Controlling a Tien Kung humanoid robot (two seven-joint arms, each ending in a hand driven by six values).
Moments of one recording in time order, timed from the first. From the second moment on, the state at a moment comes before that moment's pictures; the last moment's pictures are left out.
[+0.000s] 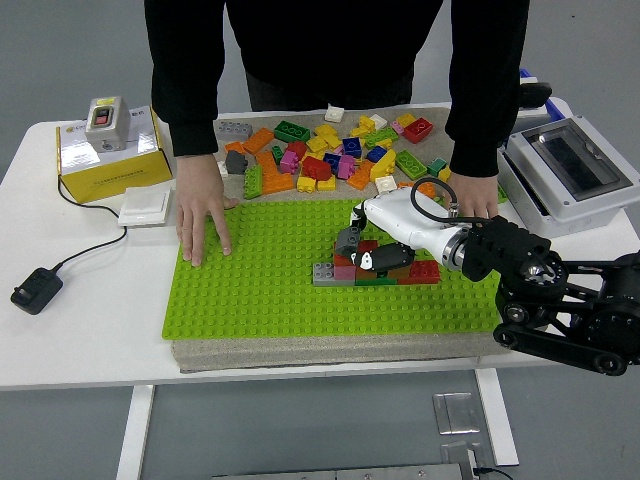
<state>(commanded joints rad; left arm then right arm) -0.05 0.18 -0.98 -0.18 1.23 -0.03 0.45 0.93 -0.42 0.10 1.39 -1.69 -0.24 -0.26</state>
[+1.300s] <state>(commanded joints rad) -0.05 0.19 -0.97 -0.18 1.23 -0.02 0.44 0.93 -0.44 0.10 1.41 -1.71 -0.26 -0.26</state>
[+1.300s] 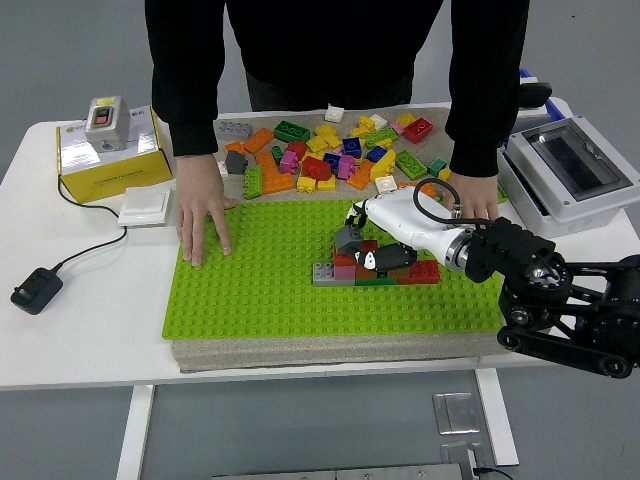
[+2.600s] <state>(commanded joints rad) -0.05 0.19 -0.96 -0.18 1.22 -0.01 0.44 0.92 -0.45 0.12 1.44 -1.71 -0.27 -0.26</state>
